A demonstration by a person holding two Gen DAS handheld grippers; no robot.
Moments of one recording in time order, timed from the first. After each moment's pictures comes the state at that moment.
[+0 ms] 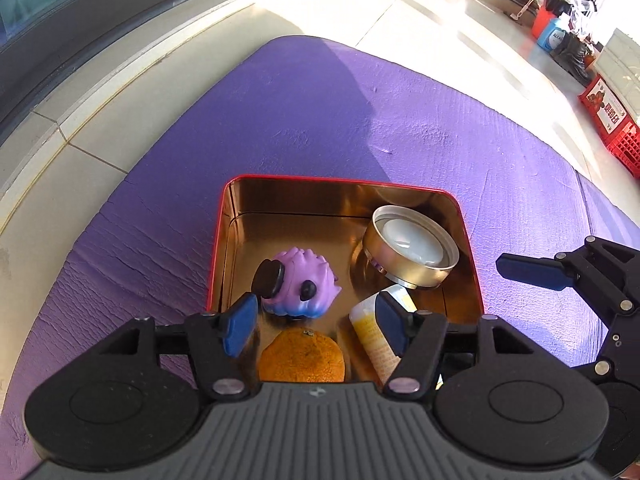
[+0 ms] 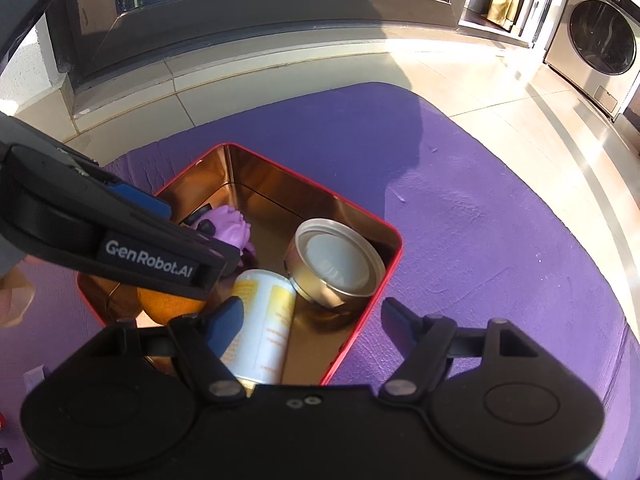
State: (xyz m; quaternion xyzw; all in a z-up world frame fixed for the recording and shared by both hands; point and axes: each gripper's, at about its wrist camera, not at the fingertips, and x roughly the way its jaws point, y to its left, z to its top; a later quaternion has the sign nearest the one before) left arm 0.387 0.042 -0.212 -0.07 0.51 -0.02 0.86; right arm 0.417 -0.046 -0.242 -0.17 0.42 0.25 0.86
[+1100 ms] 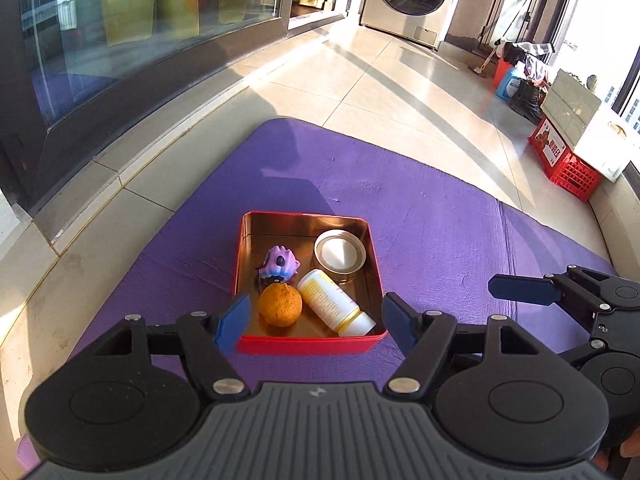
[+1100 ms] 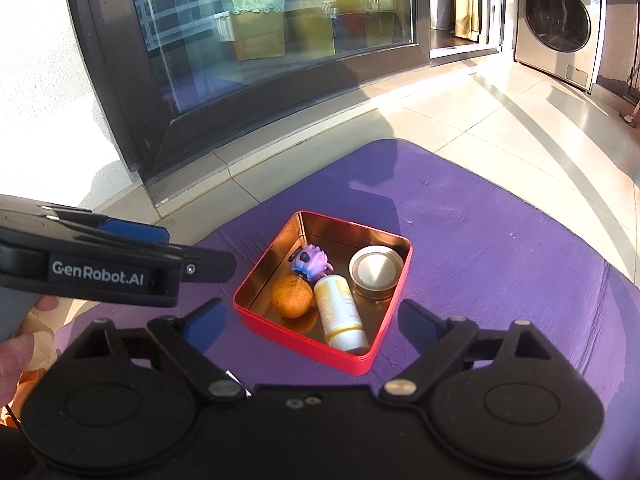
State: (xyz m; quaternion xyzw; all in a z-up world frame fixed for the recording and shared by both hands) left arm 0.240 0.029 -0.071 -0.07 0.43 -0.03 0.90; right arm 0.292 -0.090 -0.119 -0.04 0.38 0.25 0.89
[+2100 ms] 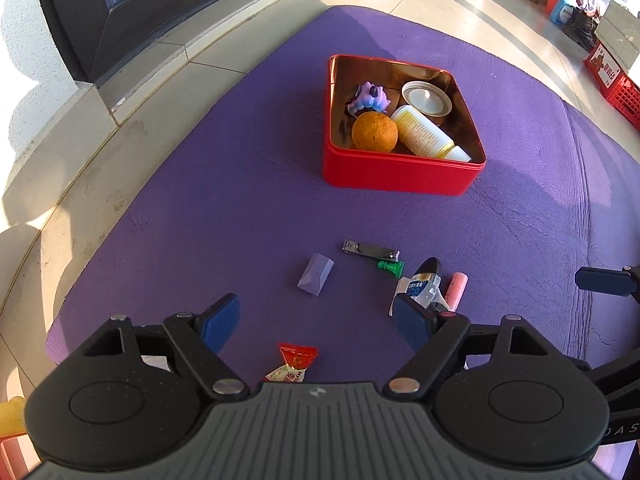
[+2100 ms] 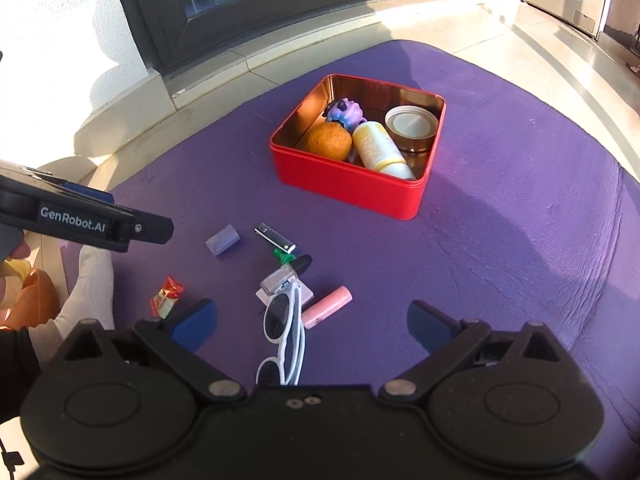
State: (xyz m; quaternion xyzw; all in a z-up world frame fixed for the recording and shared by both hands) left arm 0.155 0.072 -0.168 -0.04 0.54 0.04 0.84; right arm 0.194 -0.071 -0.209 -0.06 0.48 0.24 0.84
